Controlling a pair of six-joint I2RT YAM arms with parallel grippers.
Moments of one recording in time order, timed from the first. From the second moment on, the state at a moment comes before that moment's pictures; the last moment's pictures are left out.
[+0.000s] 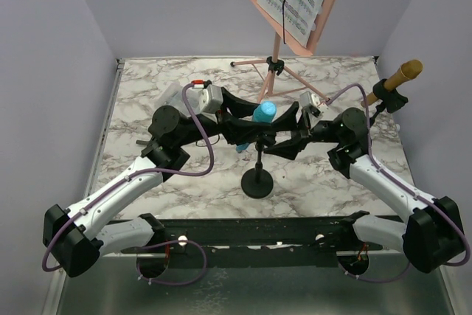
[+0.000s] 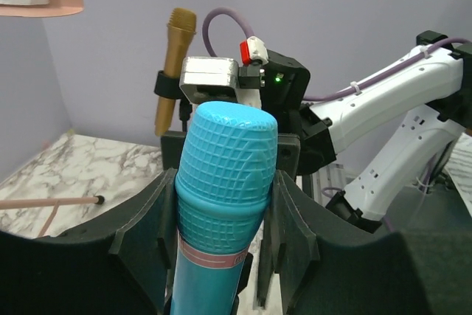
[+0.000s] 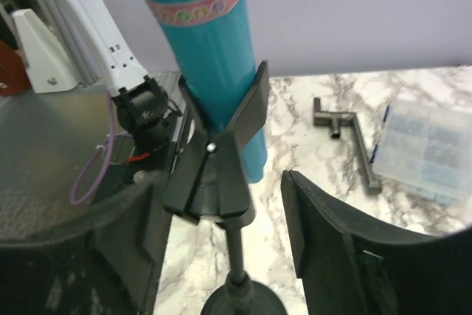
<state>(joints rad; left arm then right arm) -0.73 1.09 0.94 0.54 0.63 -0.29 0.43 1.15 0.68 0.76 -1.15 0.30</state>
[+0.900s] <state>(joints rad) -0.75 0.98 0.88 0.49 0.57 -0.45 0.44 1.13 0.93 0.23 -1.05 0.44</state>
